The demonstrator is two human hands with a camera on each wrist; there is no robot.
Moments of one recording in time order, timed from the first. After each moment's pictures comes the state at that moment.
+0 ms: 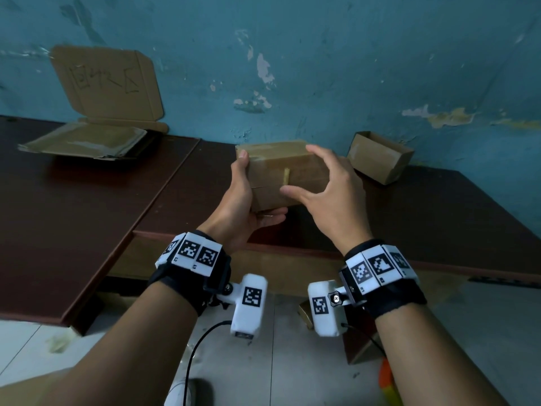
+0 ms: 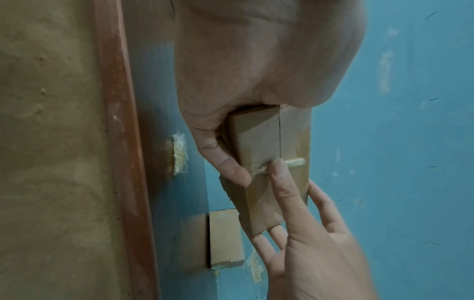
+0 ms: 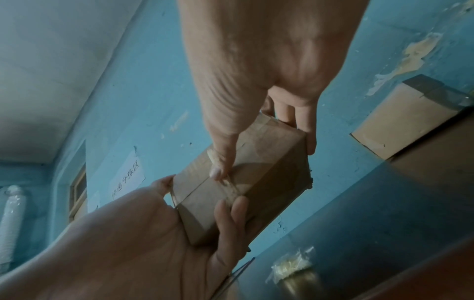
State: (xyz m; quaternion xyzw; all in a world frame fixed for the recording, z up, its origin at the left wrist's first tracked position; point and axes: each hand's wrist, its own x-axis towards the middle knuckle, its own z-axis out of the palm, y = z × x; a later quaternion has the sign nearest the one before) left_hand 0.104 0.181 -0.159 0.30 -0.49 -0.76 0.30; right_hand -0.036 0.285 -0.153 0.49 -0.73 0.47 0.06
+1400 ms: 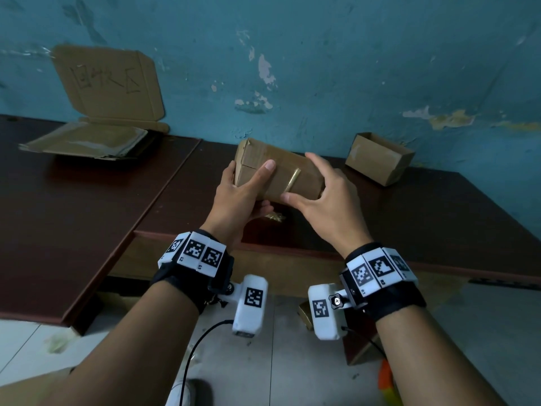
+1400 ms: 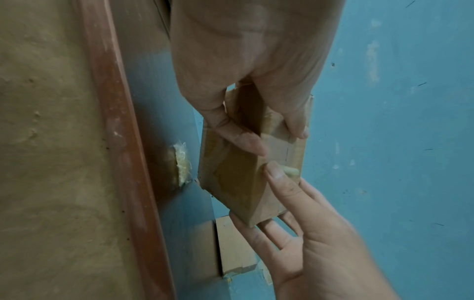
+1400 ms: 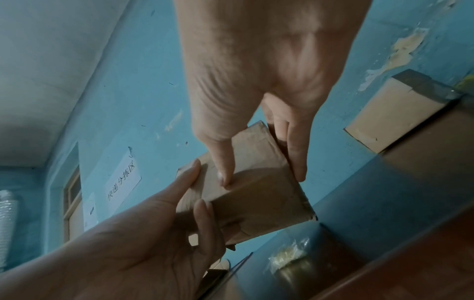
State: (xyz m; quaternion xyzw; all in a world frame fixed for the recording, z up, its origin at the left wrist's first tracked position) left_hand 0.107 0.175 -0.168 0.30 -0.51 -0.69 0.41; right_hand -0.039 0.279 -0.162 0.47 -0.75 0.47 -0.01
